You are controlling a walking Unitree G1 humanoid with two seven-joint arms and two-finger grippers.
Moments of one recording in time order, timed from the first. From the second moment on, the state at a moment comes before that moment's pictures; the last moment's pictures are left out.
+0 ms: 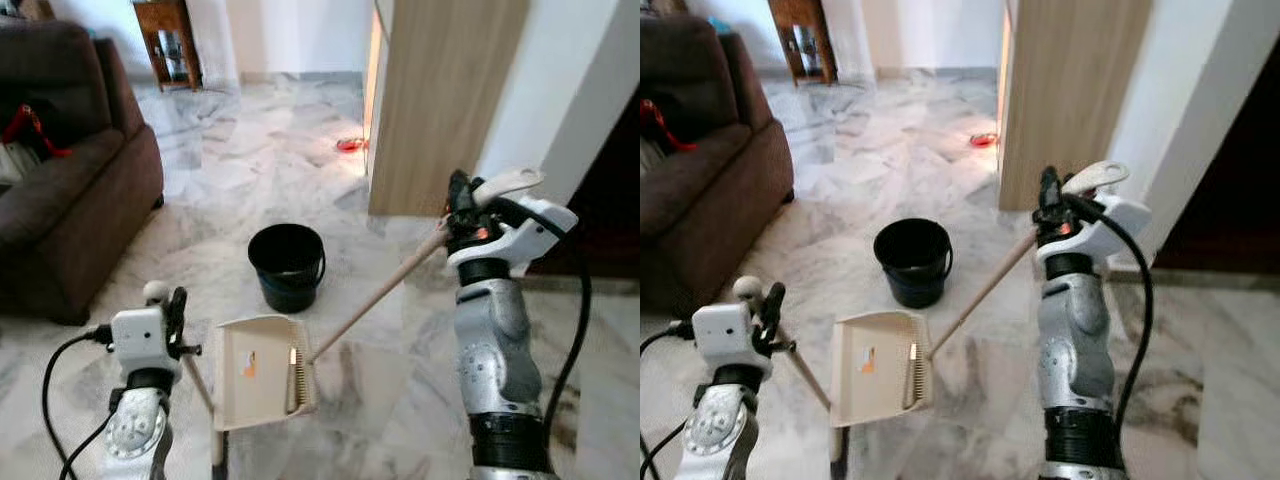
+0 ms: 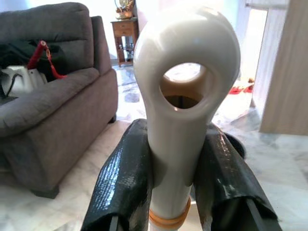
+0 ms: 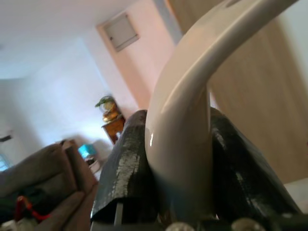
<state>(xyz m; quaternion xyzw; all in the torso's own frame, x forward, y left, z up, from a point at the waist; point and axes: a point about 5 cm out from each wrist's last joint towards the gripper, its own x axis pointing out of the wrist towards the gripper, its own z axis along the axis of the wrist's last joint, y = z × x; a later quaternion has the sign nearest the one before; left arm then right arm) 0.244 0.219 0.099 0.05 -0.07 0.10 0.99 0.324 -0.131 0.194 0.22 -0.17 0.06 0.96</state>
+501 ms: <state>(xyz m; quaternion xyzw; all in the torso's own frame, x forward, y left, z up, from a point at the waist) 0.247 0.211 0.101 0.05 -0.07 0.08 0.99 0.323 -0.137 0.192 0.21 -0.17 0.05 0.96</state>
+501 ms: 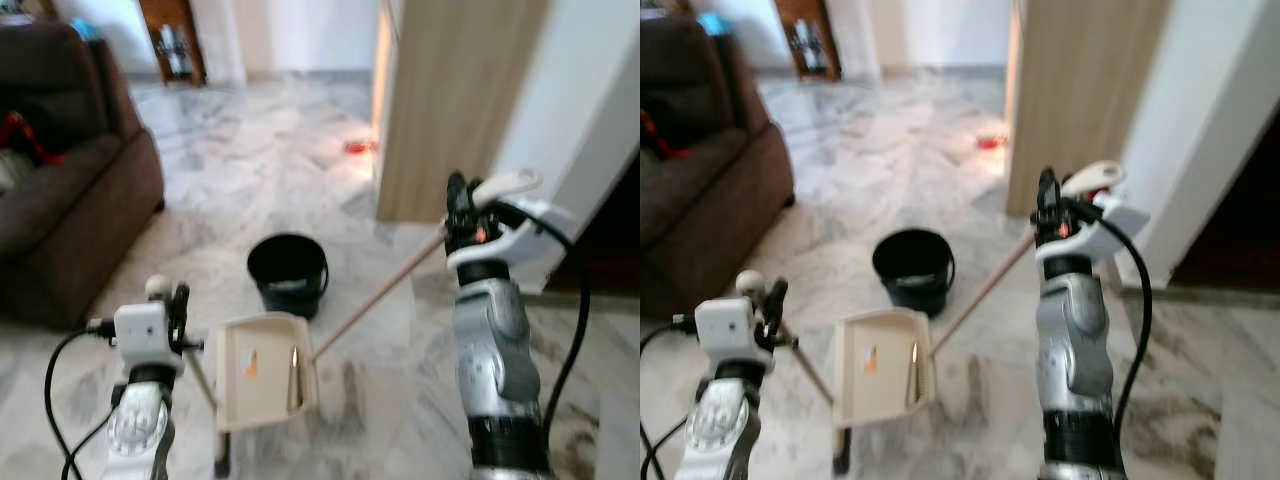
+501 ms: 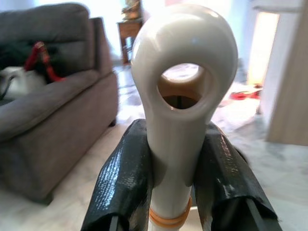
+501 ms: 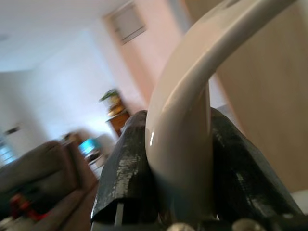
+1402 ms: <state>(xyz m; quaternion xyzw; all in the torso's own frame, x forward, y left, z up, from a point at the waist) 0.253 0.203 0.103 0.06 -0.07 0.06 0.99 0.324 -0.147 0.201 0.21 -0.19 0.04 0.96</state>
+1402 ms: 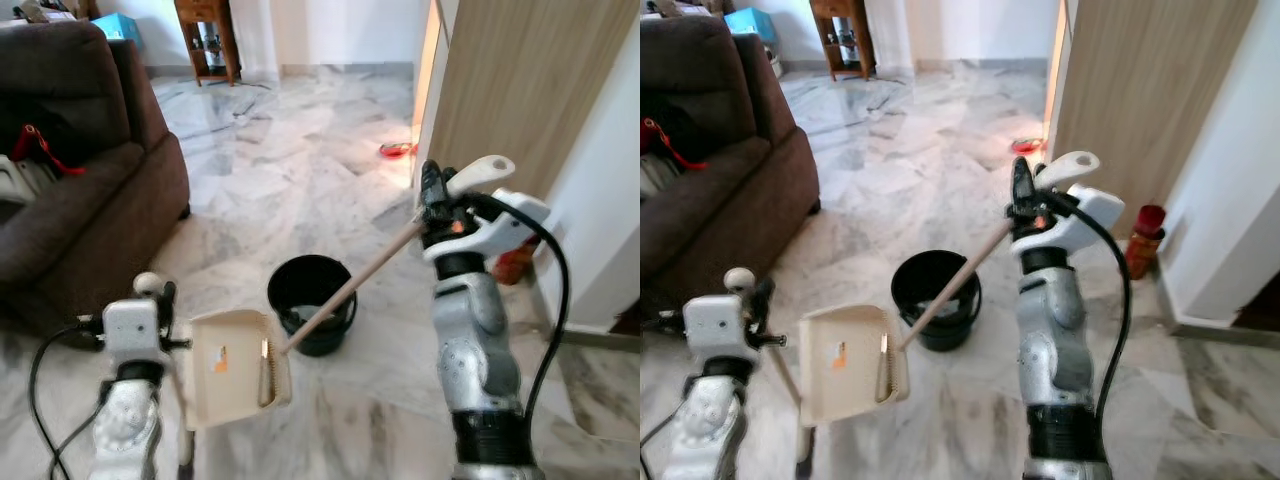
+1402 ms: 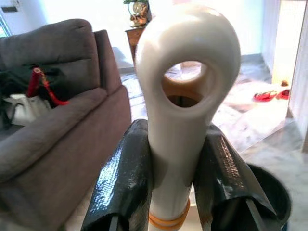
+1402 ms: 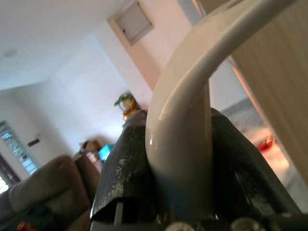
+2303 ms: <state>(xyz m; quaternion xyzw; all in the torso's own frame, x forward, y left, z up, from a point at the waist) 0.254 0.207 0.103 0.04 -0.07 0.07 0.99 0.329 -0.128 0.236 0.21 -0.26 0.07 0.94</state>
